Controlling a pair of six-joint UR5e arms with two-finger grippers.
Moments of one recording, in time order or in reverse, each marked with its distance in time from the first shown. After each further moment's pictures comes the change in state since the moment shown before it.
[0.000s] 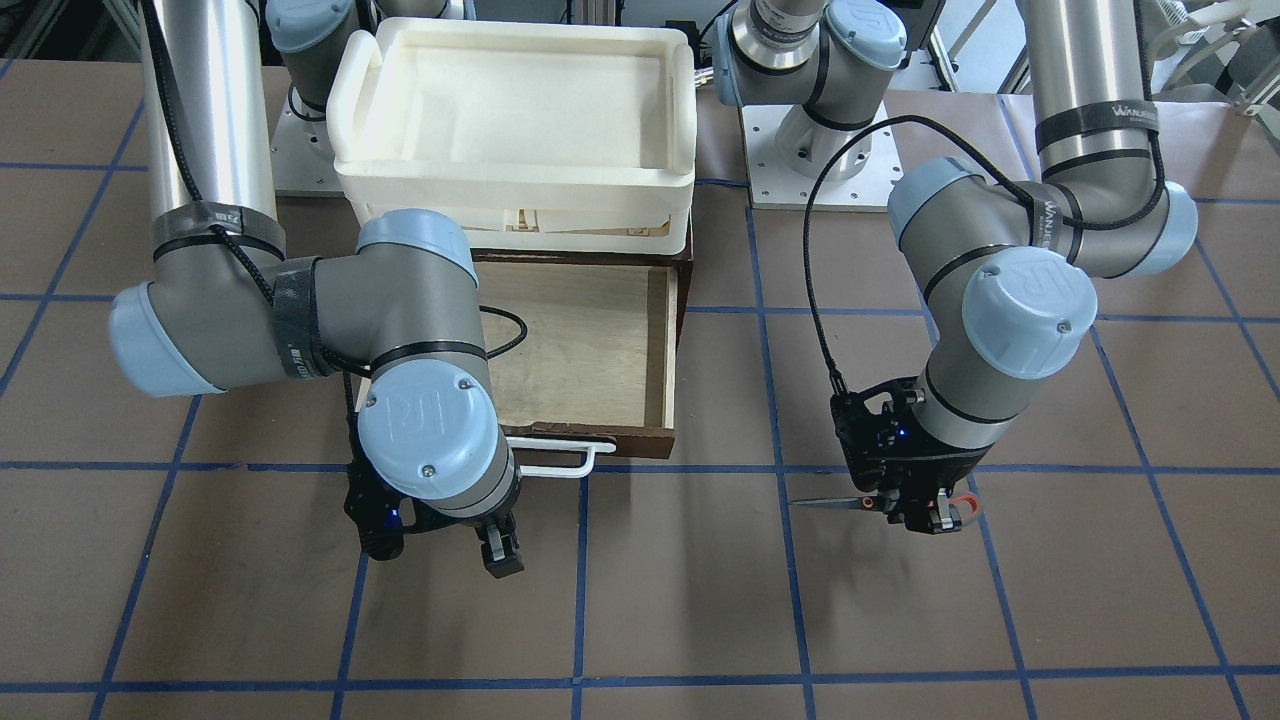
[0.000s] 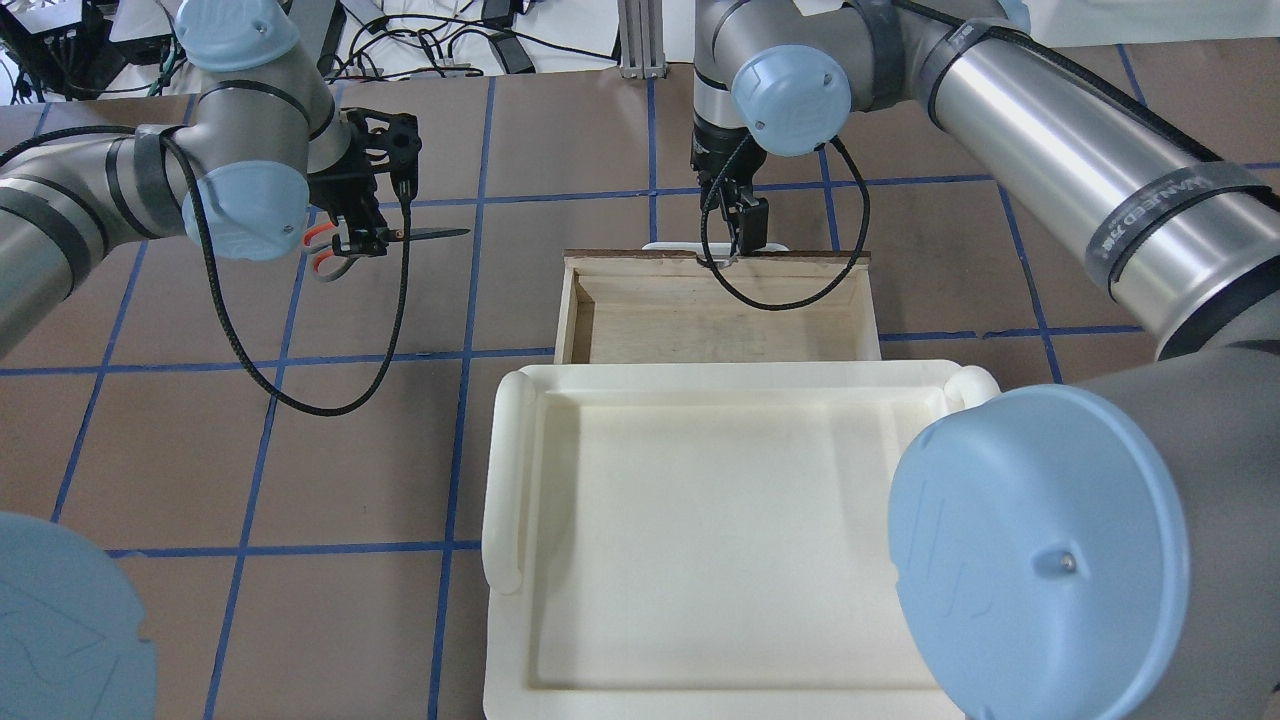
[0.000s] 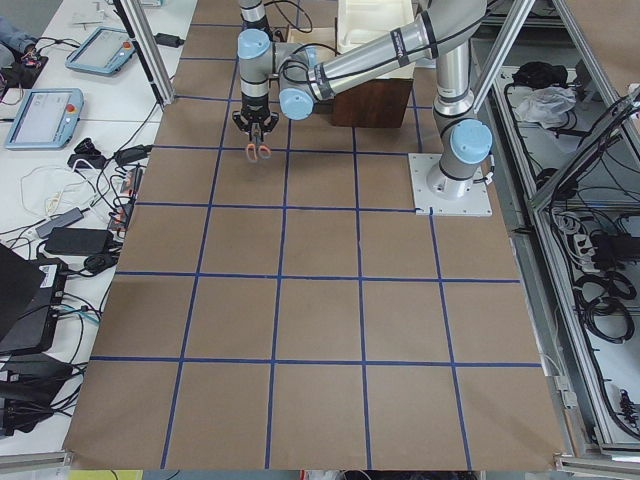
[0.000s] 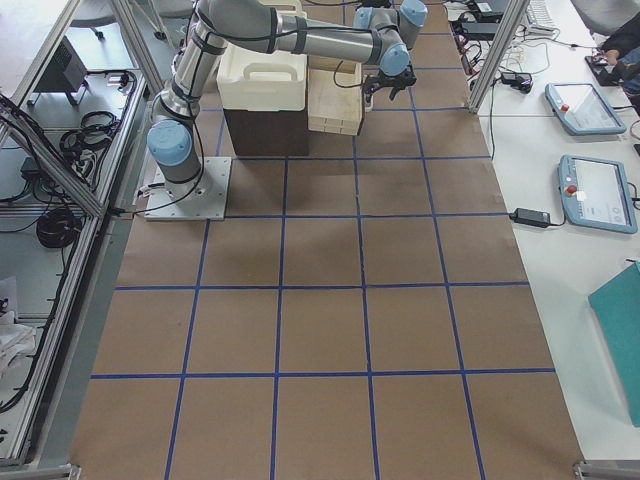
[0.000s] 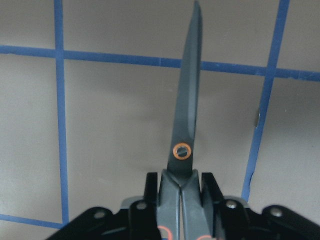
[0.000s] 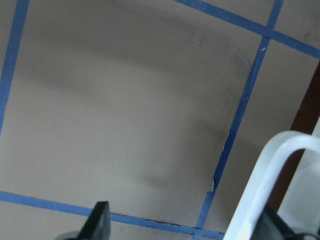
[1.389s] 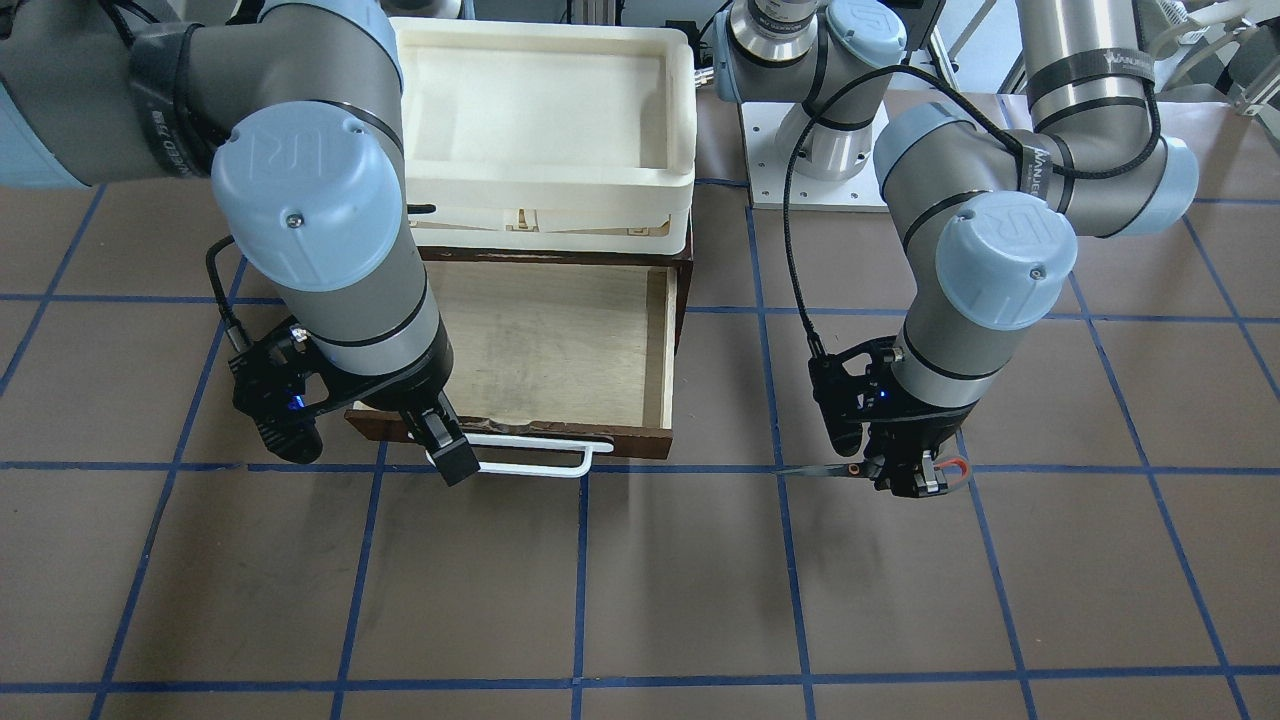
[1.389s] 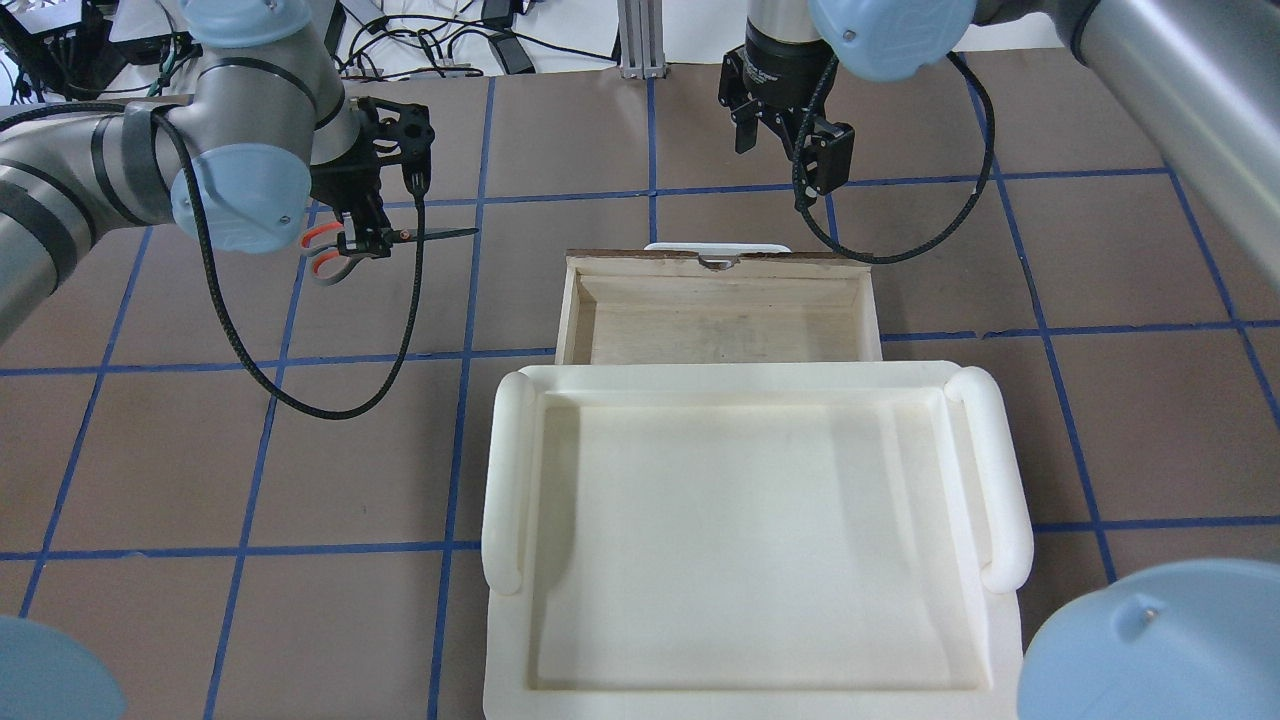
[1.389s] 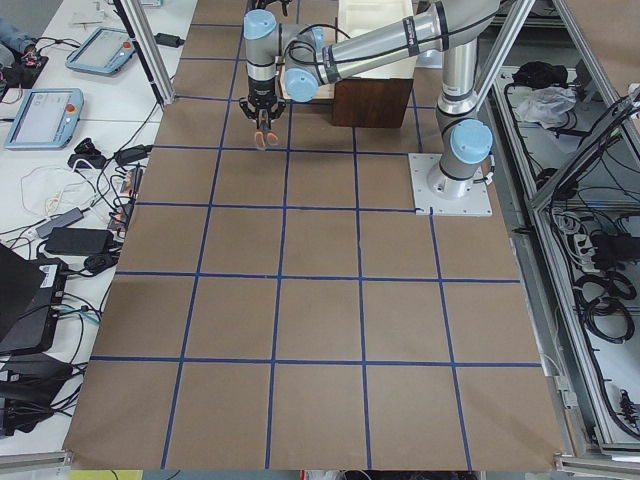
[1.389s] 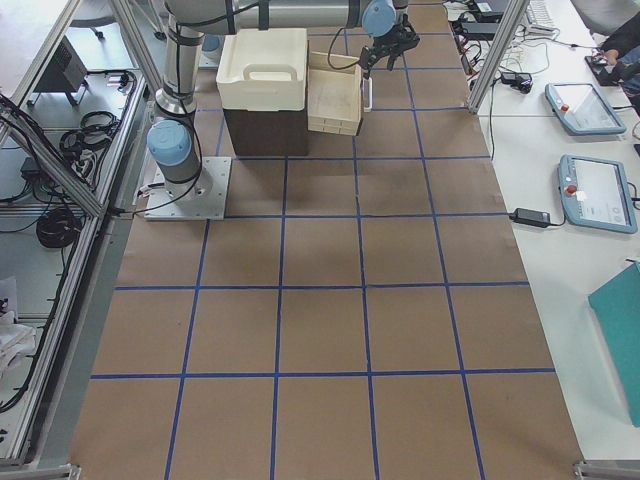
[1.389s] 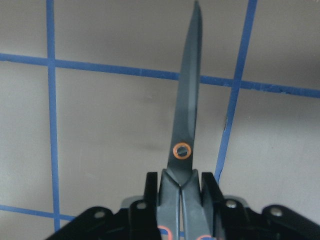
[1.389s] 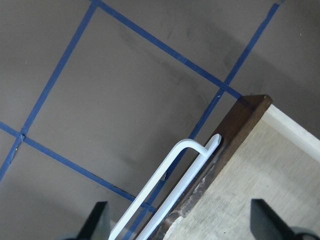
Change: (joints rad) left arm -0.049 0.065 0.012 -0.101 0.031 -0.070; right arm -0.038 -0.226 0.011 0.112 -0.053 -0.327
